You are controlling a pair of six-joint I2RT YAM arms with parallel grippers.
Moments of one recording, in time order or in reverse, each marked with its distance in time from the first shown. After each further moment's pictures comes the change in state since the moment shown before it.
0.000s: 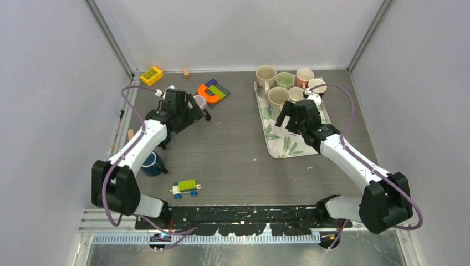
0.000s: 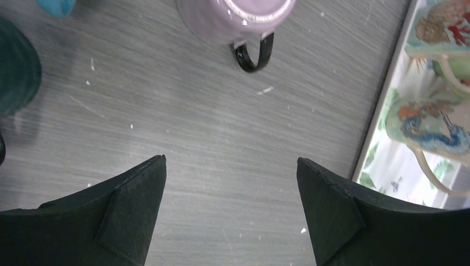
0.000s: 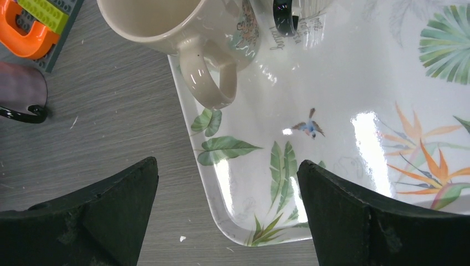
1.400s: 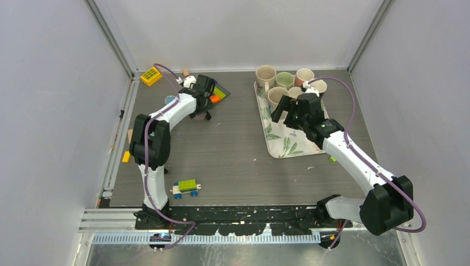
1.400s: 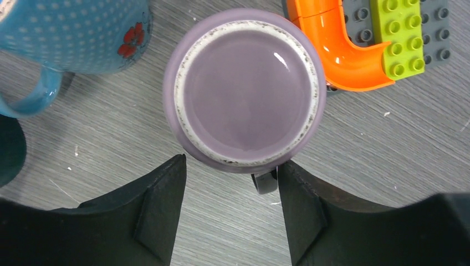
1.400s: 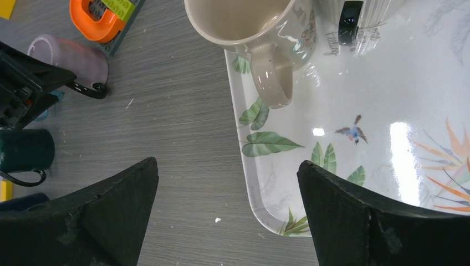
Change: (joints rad) left arm -0.091 0.604 0.484 -0.101 -0.355 -0.038; right arm 0.000 -0.017 0.101 -0.068 -0.146 -0.010
